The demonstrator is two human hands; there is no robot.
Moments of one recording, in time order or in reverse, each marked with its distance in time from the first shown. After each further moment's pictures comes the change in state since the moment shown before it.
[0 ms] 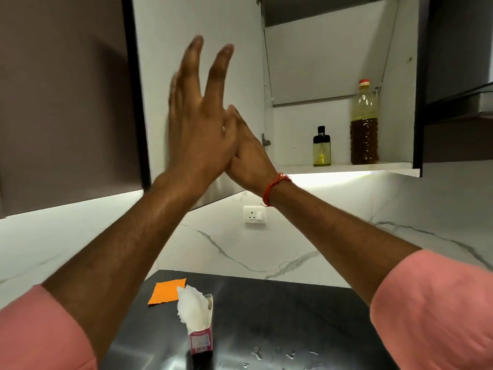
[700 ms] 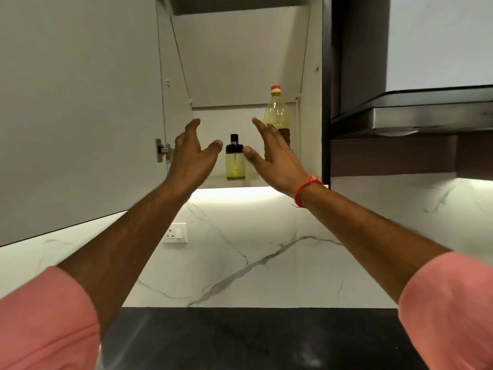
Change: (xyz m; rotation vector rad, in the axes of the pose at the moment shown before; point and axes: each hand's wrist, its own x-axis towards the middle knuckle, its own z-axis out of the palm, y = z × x) left_hand 0.008 0.119 0.240 -0.622 -0.408 -0.584; right_hand -0.039 0.217 -0.219 -0.369 0.002 0.311
